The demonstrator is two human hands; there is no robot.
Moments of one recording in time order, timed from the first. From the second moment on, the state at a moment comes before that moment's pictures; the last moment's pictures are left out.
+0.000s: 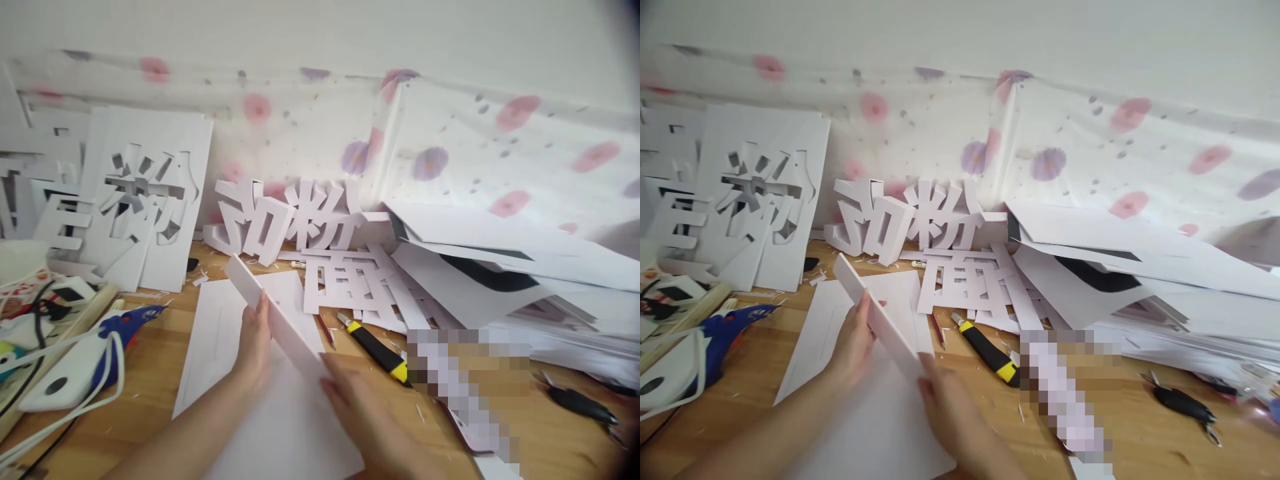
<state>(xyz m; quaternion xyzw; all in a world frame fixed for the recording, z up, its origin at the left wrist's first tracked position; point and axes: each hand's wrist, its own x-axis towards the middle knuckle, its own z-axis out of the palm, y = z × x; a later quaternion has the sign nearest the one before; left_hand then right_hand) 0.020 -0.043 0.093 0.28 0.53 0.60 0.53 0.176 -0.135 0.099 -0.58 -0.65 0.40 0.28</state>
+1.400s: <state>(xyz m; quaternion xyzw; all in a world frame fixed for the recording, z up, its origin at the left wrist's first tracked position) -0.111 0.002 0.056 0.42 0.61 0.54 0.40 0.155 -0.141 0.044 -0.63 -0.75 0.09 0.16</state>
